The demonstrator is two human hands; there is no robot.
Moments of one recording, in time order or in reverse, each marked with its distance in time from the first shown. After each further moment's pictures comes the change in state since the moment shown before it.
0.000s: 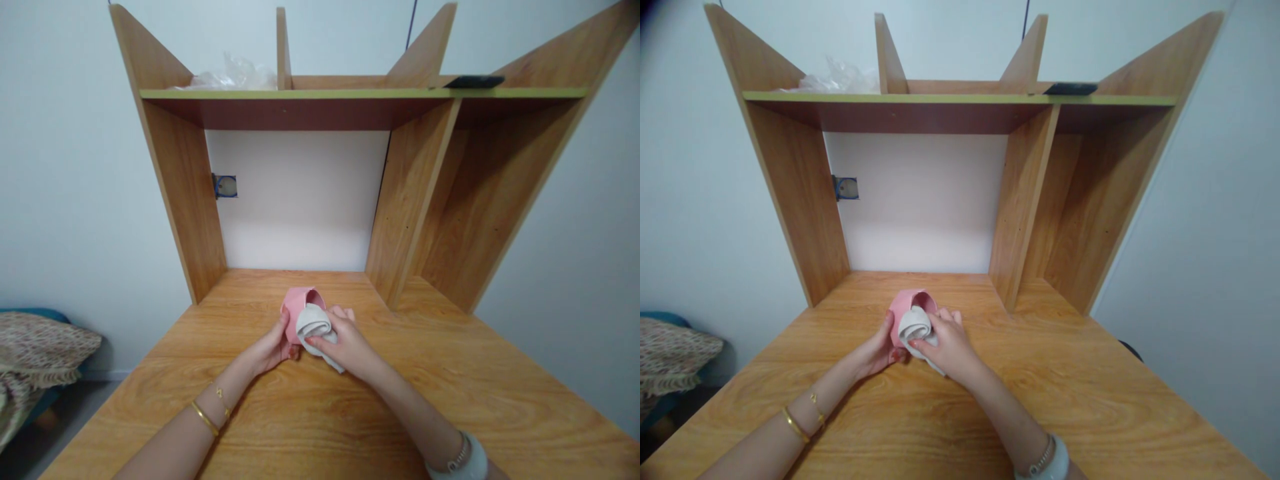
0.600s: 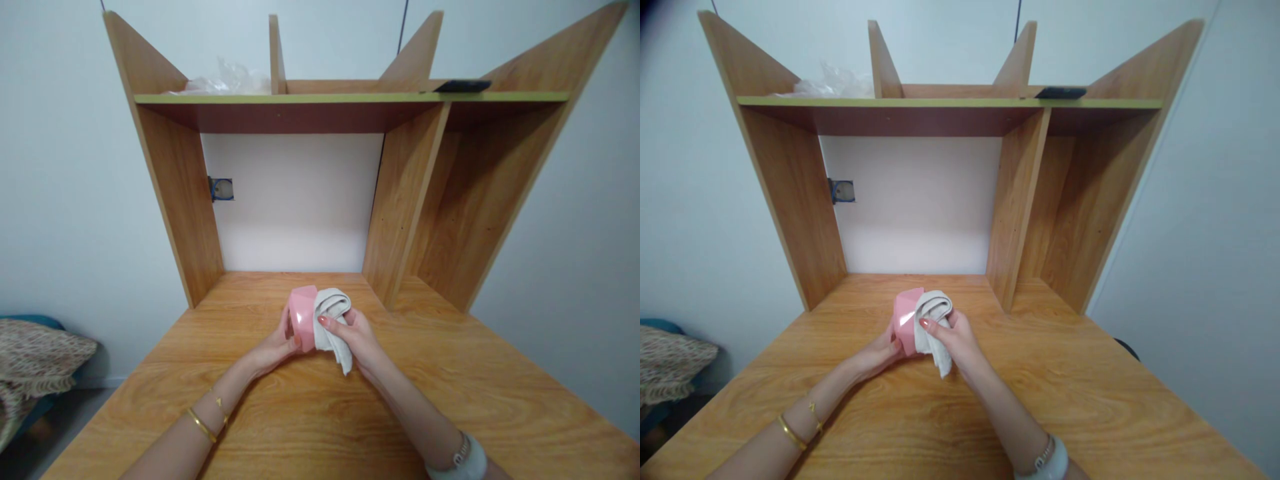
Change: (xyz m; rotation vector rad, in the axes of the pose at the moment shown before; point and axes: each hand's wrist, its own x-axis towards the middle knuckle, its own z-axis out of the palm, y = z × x) left_hand -0.005 0.003 0.008 0.168 -0.116 0.257; right_hand 0.002 0.000 -0.007 1.146 0.102 0.320
